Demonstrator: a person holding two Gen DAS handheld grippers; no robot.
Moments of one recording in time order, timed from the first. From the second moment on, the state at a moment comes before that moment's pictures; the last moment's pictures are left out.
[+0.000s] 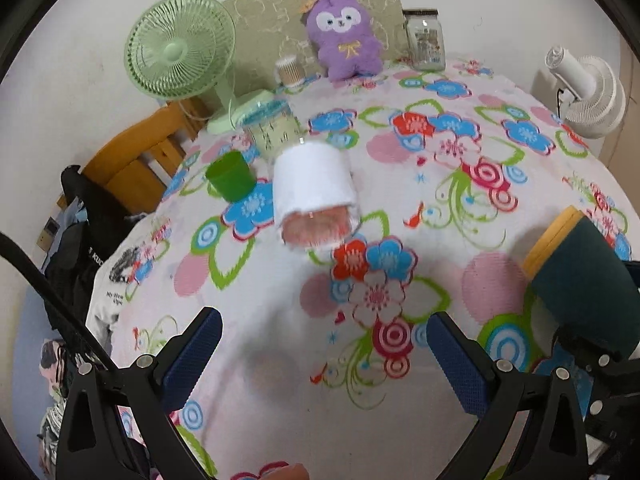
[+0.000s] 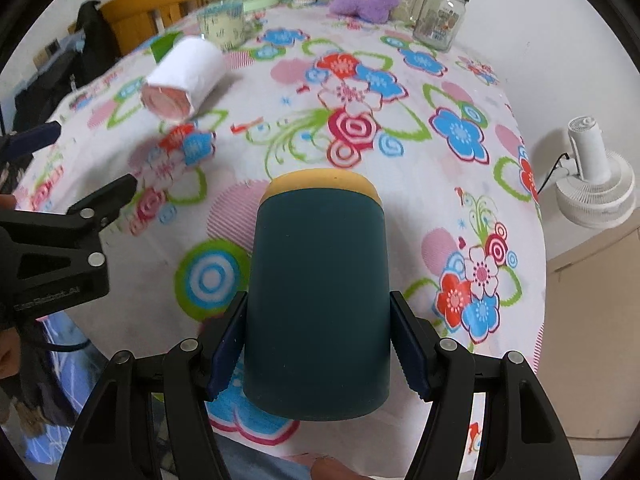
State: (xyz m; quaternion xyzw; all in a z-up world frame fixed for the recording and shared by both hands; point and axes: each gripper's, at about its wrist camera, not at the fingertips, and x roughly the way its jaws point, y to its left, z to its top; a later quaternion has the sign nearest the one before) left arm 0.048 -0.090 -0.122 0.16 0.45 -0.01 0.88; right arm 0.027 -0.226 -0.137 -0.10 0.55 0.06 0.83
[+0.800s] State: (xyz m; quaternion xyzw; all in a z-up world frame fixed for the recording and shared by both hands) left arm 0.045 -0.078 -0.116 0.10 0.48 -0.04 0.87; right arm 0.023 -0.222 -0.118 -0.09 0.54 0.10 0.83
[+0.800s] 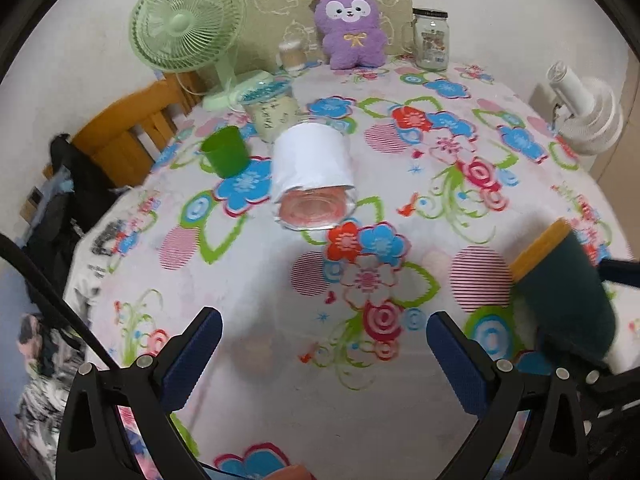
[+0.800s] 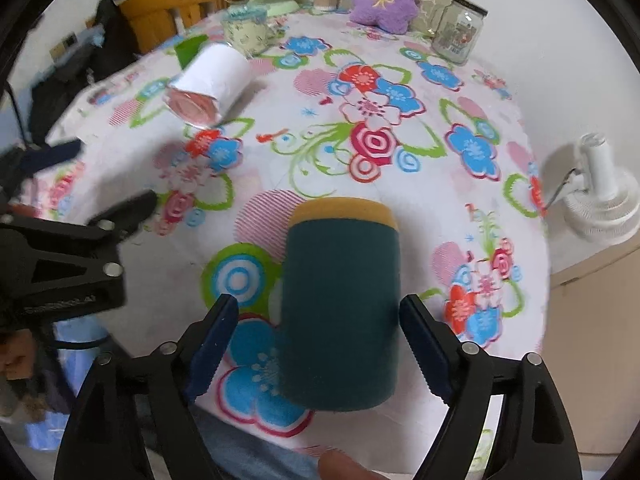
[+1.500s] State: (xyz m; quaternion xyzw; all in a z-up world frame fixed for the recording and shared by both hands) left arm 0.031 -0.162 -0.085 0.03 0.48 -0.09 0.87; right arm -0.010 -0.341 -0.097 0.01 0.51 0.09 0.86
